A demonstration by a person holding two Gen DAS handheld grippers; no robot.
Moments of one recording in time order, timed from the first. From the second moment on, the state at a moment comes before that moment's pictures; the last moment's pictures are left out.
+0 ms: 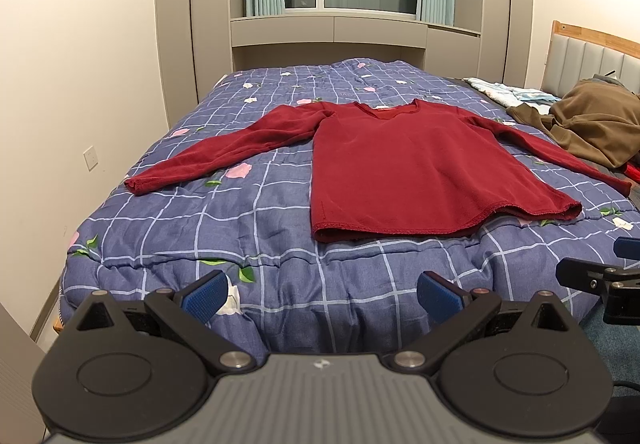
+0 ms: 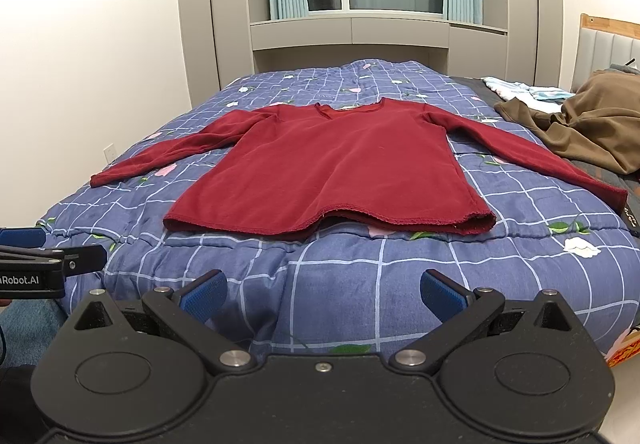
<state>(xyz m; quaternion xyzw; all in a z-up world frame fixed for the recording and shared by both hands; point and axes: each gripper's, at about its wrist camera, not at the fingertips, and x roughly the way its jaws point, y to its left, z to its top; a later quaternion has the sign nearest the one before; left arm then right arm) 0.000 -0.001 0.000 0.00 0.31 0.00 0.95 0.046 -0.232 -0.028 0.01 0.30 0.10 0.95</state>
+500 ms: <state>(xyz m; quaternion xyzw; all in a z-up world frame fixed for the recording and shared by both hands) 0.010 -0.005 -0.012 0.02 0.34 0.01 0.94 0.052 -0.229 -0.032 0.00 0.31 0.09 0.95</state>
